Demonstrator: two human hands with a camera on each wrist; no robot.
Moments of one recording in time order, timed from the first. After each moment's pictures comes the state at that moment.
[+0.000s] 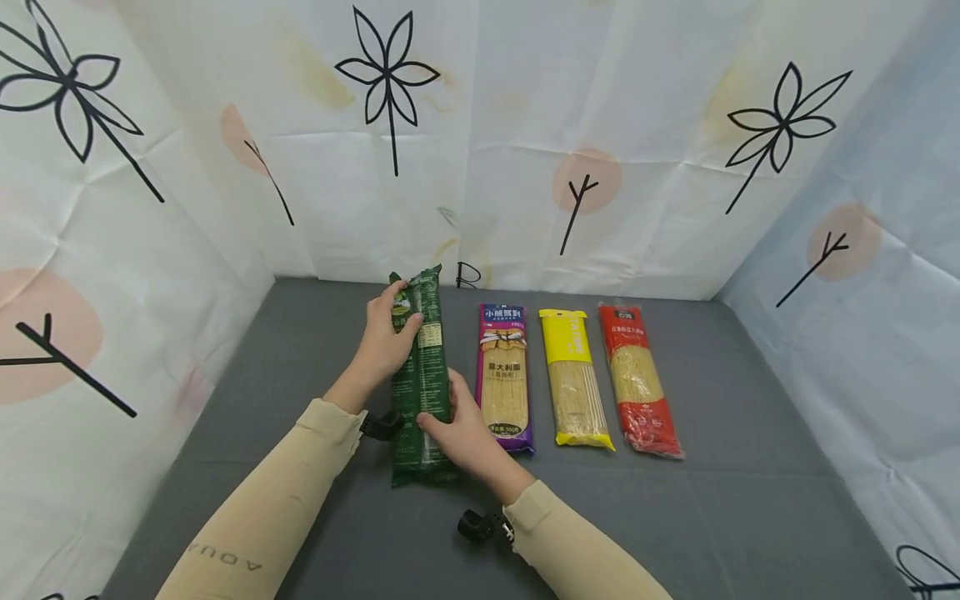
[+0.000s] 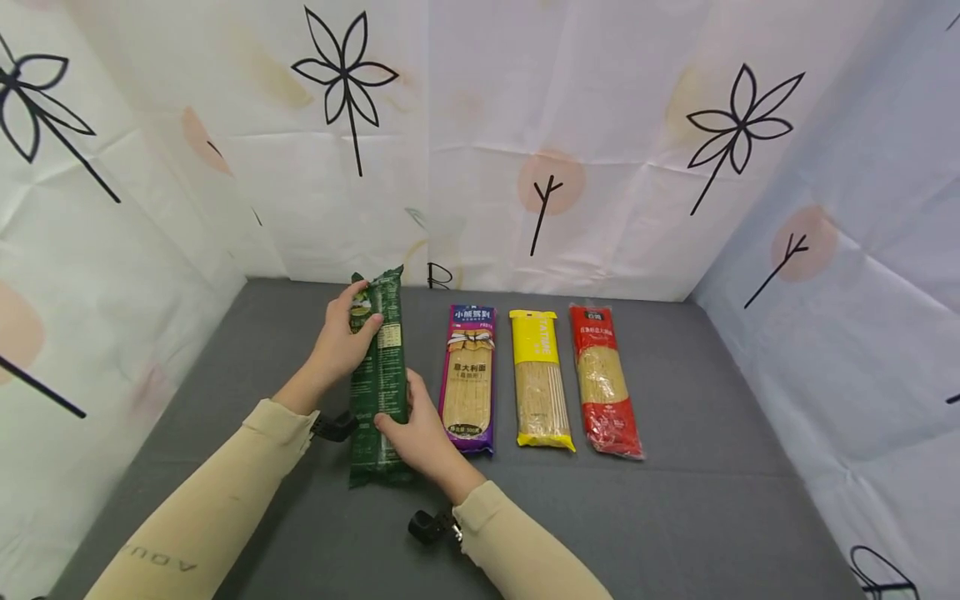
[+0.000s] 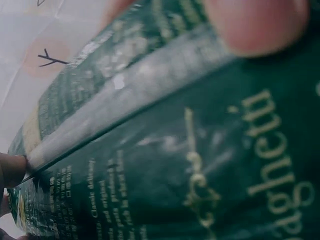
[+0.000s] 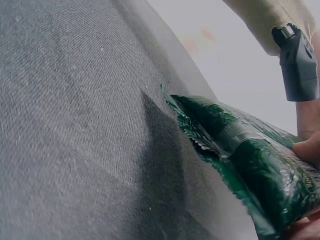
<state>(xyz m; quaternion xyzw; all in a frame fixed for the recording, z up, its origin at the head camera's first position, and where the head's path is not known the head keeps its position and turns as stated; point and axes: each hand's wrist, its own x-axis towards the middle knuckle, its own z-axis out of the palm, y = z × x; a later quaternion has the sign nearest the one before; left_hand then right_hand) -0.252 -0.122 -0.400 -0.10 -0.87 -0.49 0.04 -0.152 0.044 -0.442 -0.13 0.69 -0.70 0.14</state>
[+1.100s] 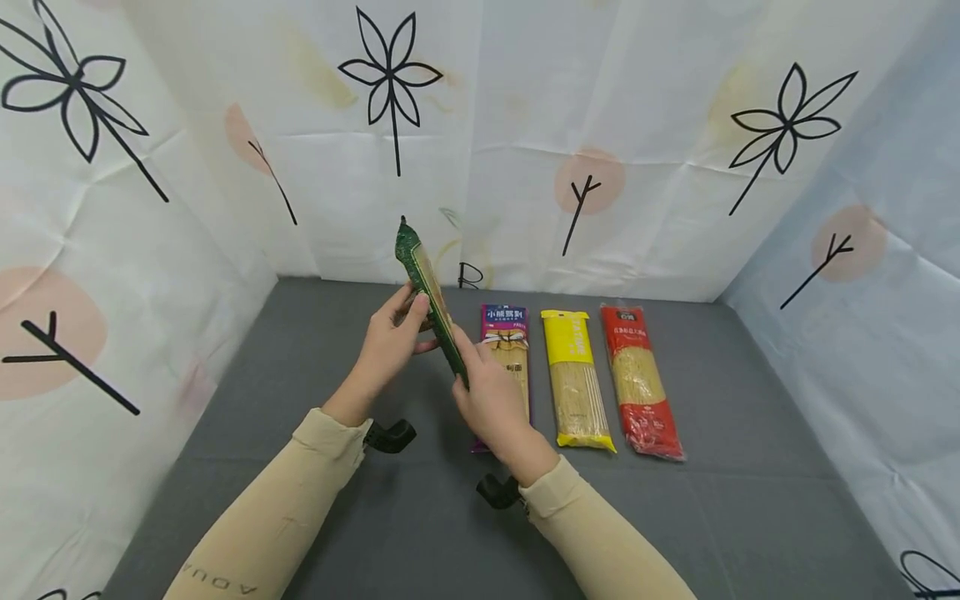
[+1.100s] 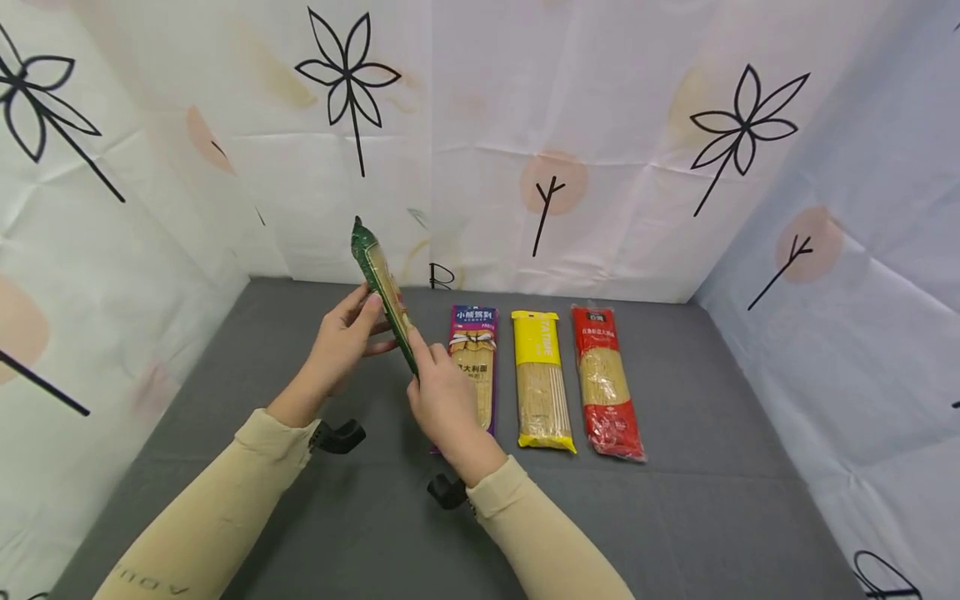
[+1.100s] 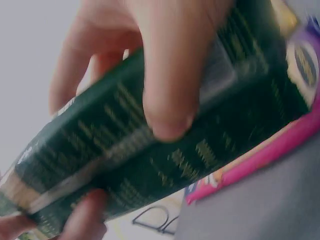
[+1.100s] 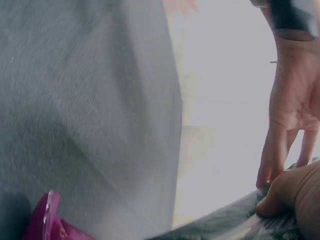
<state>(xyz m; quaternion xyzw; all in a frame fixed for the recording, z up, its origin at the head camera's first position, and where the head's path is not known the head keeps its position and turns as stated) -0.223 -0.103 -0.366 -0.10 -0.70 -0.71 -0.01 -0.171 0.064 -0.396 -0.18 0.93 -0.25 -0.18</state>
